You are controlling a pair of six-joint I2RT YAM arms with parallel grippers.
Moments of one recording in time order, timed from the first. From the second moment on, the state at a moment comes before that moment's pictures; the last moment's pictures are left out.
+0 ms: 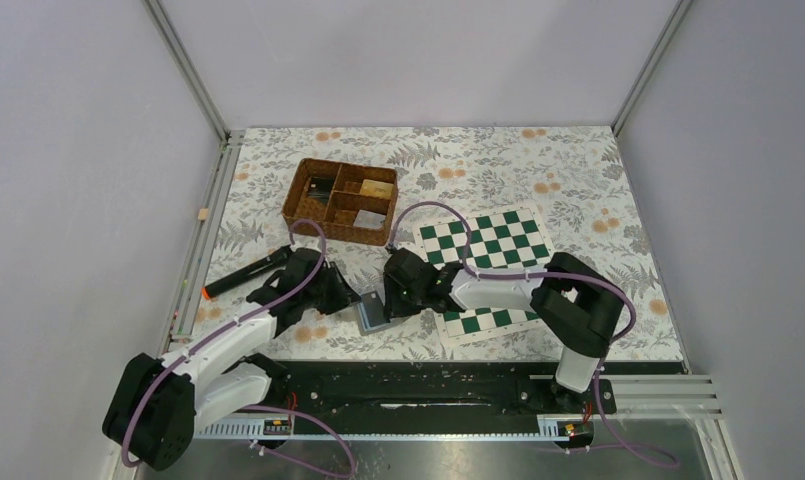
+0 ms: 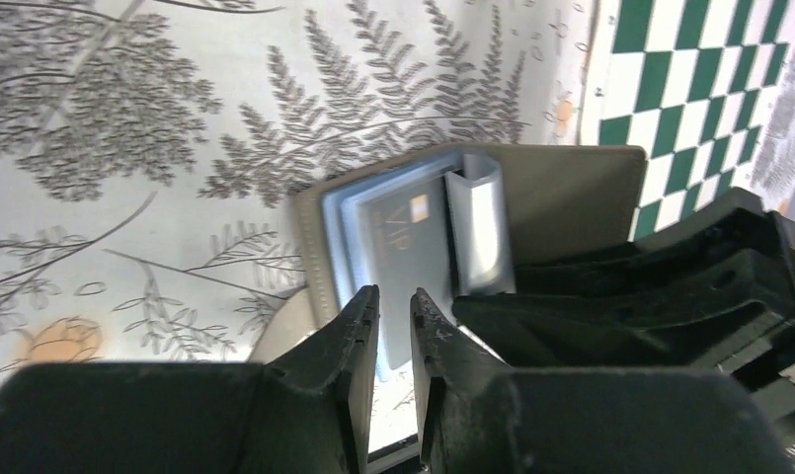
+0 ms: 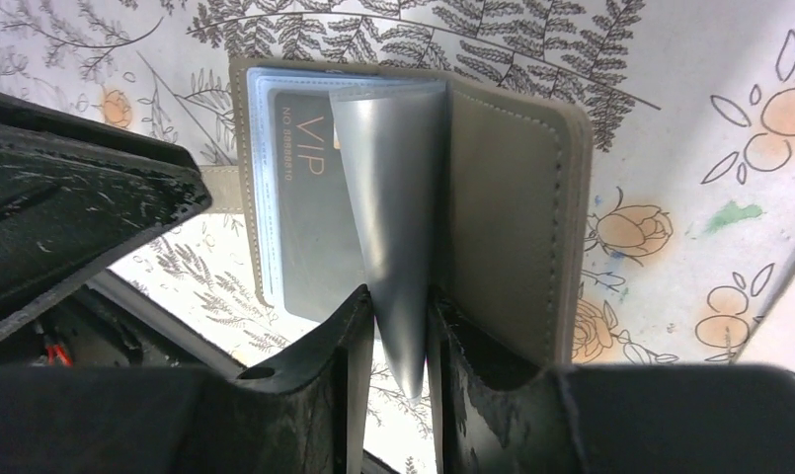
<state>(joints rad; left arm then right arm) -0.48 1.00 0.41 -0.26 0.14 -0.86 1.04 1.78 1.00 -0.16 0.01 0.77</state>
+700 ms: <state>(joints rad) -0.52 1.20 0.35 0.07 0.29 -0.90 0.99 1.59 0.86 -0.02 -0.10 0.85</state>
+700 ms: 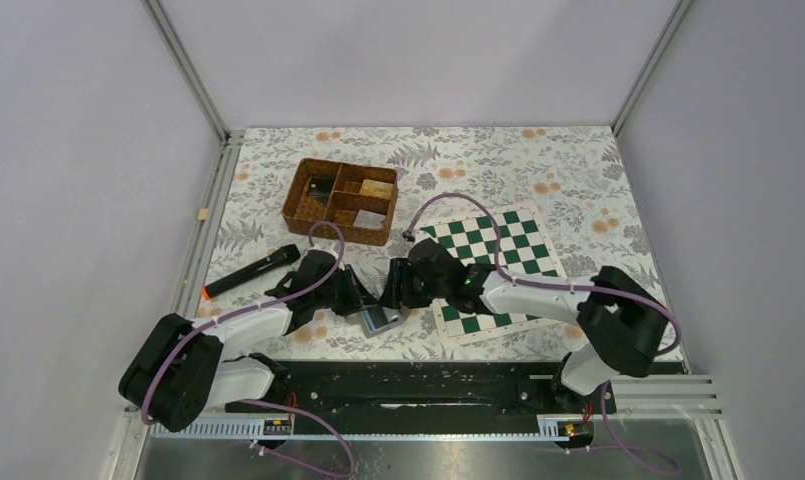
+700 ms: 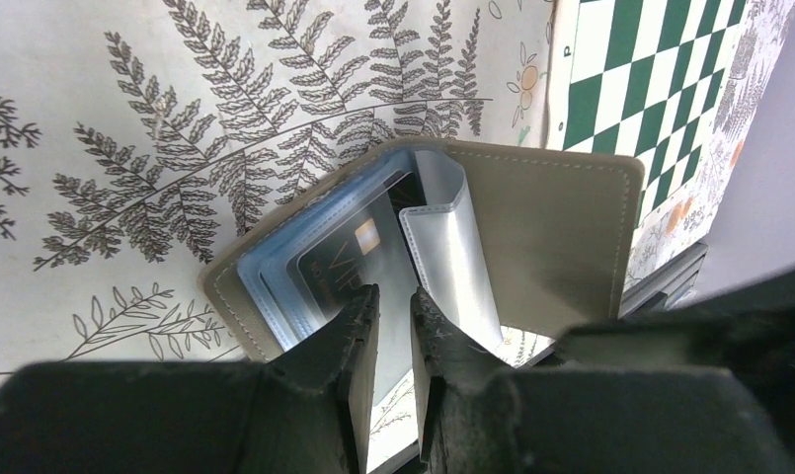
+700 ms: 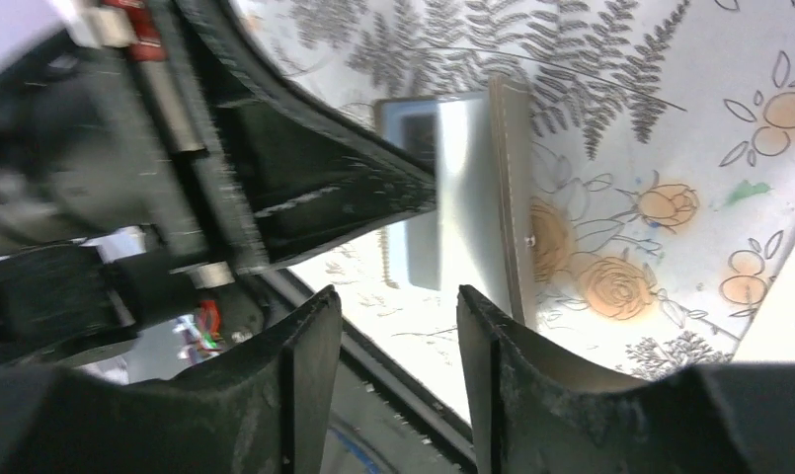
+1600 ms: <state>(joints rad) -0.55 1.29 0.38 0.15 0.33 -0.93 1.10 1.61 0.78 0.09 -0.06 0.78</state>
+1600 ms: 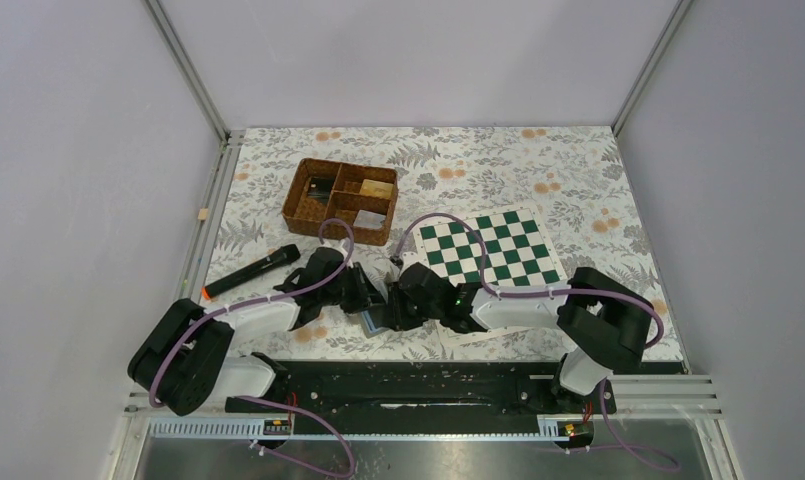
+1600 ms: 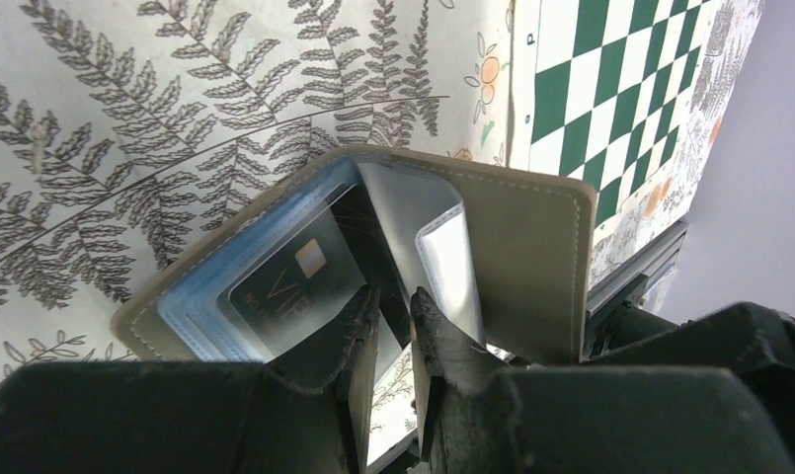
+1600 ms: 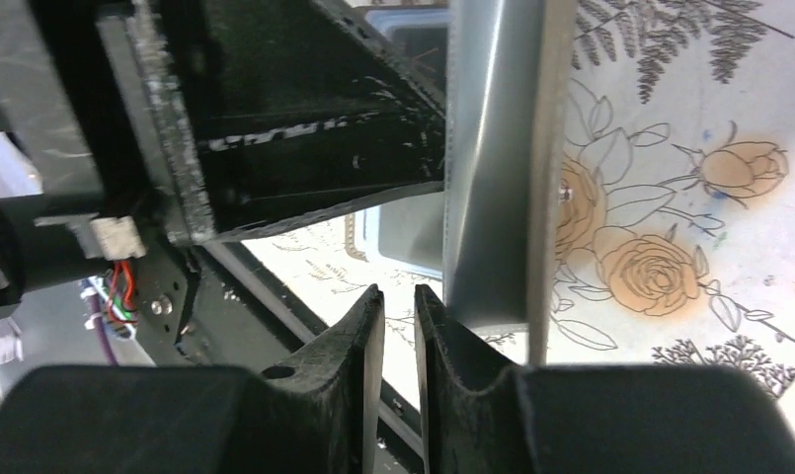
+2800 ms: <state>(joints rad) -0.61 1.15 0.34 -0.02 0.21 -0.93 1.02 1.65 0.90 -0.02 0.08 0.69</state>
